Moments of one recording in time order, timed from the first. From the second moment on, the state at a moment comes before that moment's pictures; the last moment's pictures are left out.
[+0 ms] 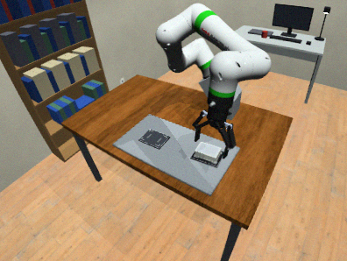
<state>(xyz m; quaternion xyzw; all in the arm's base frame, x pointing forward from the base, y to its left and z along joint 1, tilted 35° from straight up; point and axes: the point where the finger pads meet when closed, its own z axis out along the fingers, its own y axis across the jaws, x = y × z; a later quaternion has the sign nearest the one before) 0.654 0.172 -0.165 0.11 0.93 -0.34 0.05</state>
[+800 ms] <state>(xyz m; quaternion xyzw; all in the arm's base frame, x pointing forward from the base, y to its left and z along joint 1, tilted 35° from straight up) 0.650 0.168 -0.167 0.05 0.94 -0.35 0.03</state>
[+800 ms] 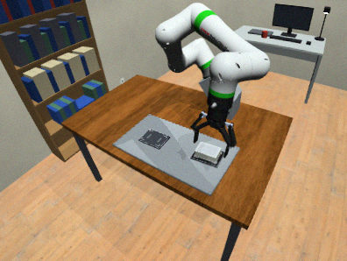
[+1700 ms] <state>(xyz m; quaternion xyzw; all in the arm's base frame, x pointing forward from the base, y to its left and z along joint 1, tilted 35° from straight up) 0.632 0.146 -0.182 -0.33 0.88 -0.32 -0.11</state>
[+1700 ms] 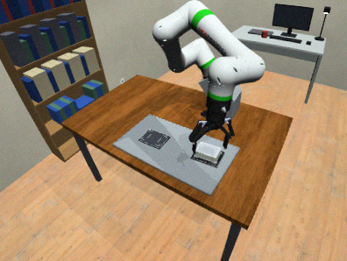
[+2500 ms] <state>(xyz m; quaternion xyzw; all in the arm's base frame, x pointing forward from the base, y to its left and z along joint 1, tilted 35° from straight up) 0.612 0.127 -0.195 -0.61 0.72 -0.26 -0.21</state>
